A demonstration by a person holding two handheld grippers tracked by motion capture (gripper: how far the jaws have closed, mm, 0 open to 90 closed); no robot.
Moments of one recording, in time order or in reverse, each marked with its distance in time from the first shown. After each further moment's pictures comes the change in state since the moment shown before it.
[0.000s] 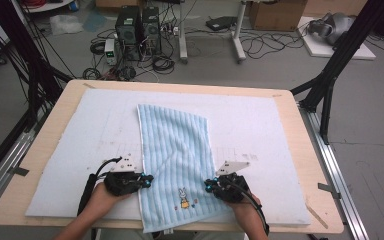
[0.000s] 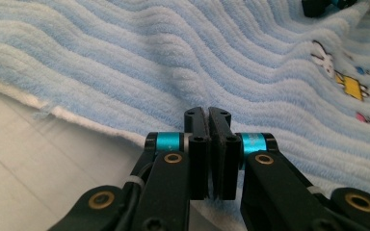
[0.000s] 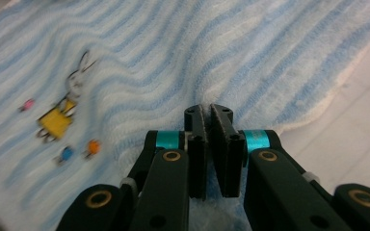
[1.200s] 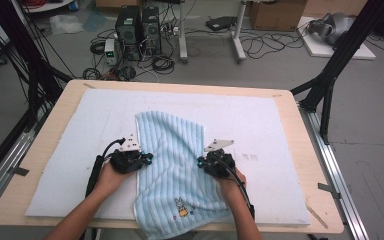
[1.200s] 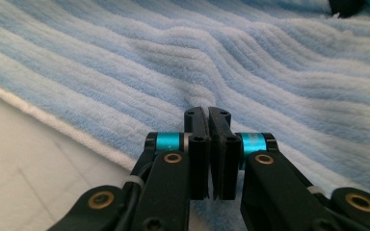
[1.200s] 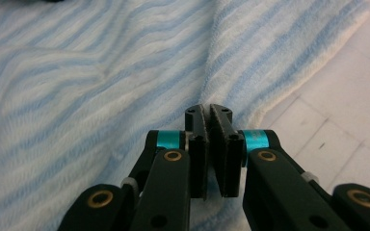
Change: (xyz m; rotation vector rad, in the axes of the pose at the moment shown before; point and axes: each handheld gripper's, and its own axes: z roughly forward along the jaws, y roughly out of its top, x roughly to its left) left arm 0.050 0.028 0.025 0.002 0.127 -0.029; right arm -0.032 0.047 0.042 -0.009 -0.117 -0.021
